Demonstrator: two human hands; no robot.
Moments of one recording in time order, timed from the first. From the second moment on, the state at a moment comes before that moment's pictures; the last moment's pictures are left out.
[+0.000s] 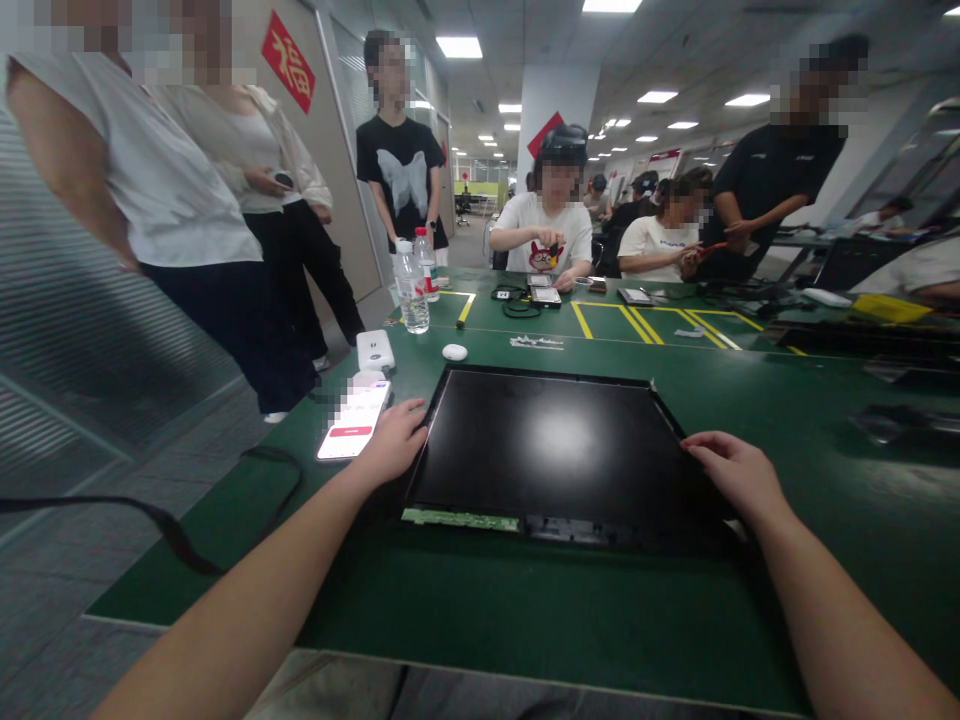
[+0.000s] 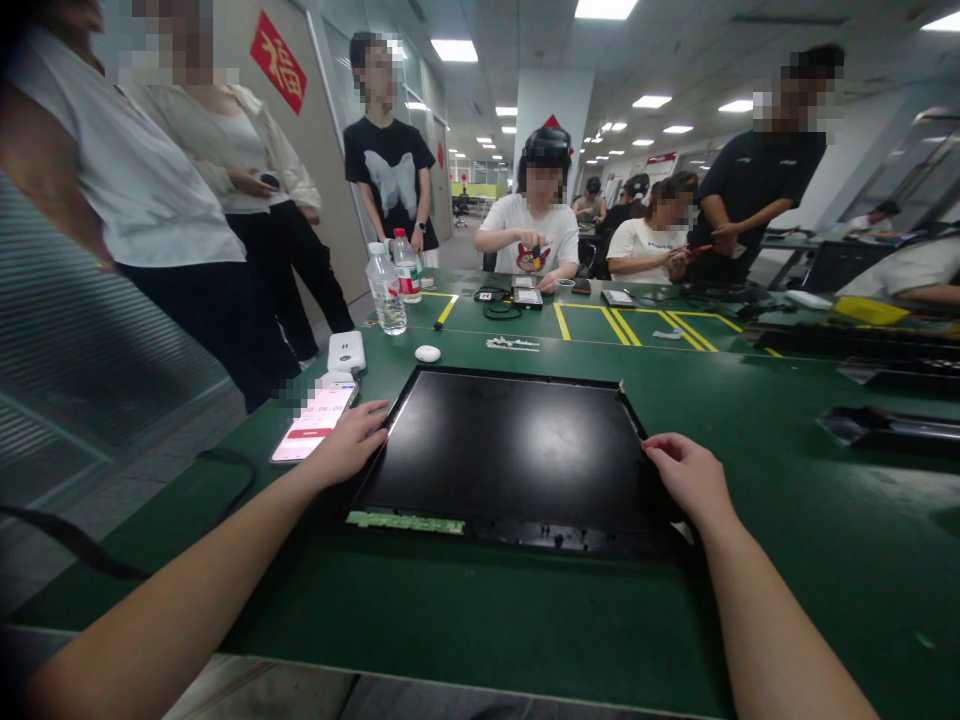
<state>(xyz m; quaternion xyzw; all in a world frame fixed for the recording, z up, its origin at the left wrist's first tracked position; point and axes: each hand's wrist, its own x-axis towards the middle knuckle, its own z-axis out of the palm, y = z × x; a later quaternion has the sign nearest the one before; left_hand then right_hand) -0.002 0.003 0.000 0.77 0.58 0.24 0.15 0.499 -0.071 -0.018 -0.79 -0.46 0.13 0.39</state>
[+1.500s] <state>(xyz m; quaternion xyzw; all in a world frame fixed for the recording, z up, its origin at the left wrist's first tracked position) 0.010 -0.021 0.031 0.41 0.57 0.42 0.57 0.493 -0.073 -0.014 -0.80 -0.46 0.12 0.36</state>
